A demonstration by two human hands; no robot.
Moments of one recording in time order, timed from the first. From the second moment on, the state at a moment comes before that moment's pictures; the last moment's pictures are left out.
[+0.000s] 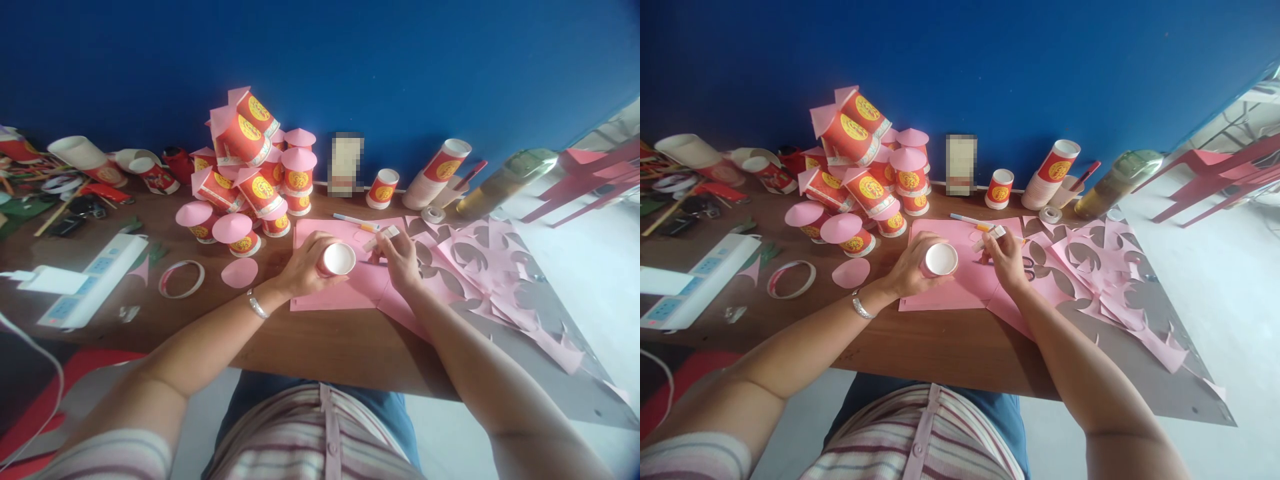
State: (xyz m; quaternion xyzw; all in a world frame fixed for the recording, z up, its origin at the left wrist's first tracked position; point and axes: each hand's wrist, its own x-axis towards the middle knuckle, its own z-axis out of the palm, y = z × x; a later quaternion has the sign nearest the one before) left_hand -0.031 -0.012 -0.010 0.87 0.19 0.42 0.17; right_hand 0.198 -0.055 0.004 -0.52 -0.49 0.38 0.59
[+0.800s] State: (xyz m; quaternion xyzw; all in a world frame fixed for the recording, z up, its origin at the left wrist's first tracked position) left_hand -0.031 -0.033 0.006 0.84 0.19 0.49 0.14; right_hand 0.181 -0.075 0.022 -0.33 -0.48 0.63 0.52
